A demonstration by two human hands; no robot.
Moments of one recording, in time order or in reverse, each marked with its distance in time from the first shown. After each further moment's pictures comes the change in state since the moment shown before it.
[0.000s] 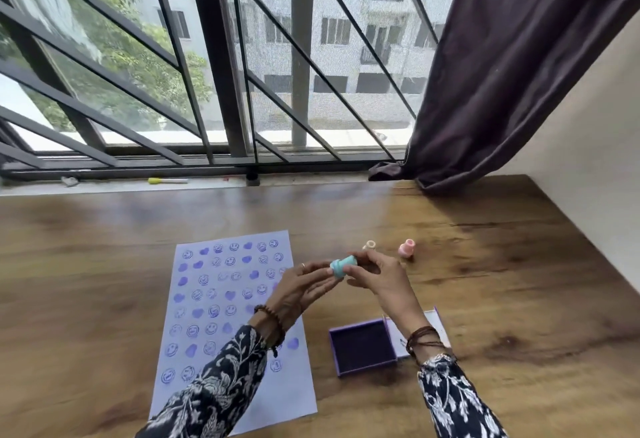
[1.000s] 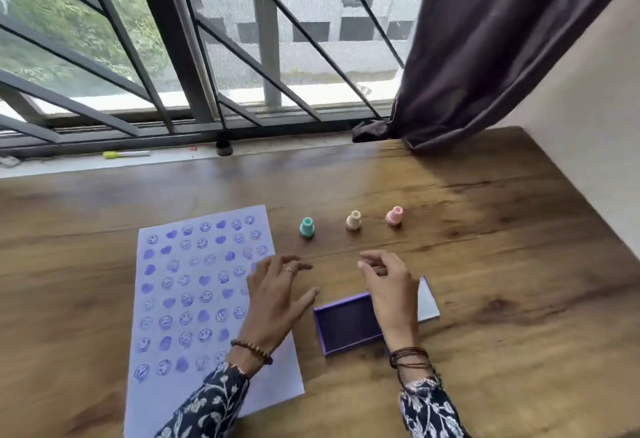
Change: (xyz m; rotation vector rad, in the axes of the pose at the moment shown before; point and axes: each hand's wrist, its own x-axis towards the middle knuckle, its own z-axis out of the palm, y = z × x) left_hand -0.019 -0.038 -0.023 1.560 0.321 0.614; right_hand -0.026 0.042 -0.007 -0.449 0.476 -0.016
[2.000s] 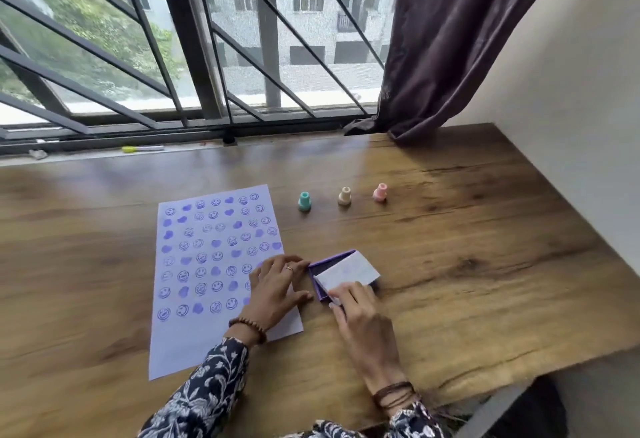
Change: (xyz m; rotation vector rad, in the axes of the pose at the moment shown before) left_hand -0.055 -0.002 -0.003 0.065 -0.306 -0.031; right_hand -0.123 0.018 -0.016 -0.549 -0.138 -0.507
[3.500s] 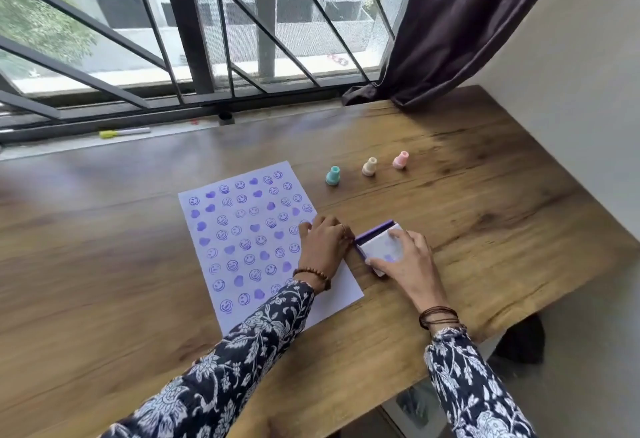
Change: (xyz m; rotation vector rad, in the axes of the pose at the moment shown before) left_hand 0.034 -0.010 -0.018 -0.041 0.008 0.183; right_hand 0.037 -0.018 0.013 0.151 -0.055 0.642
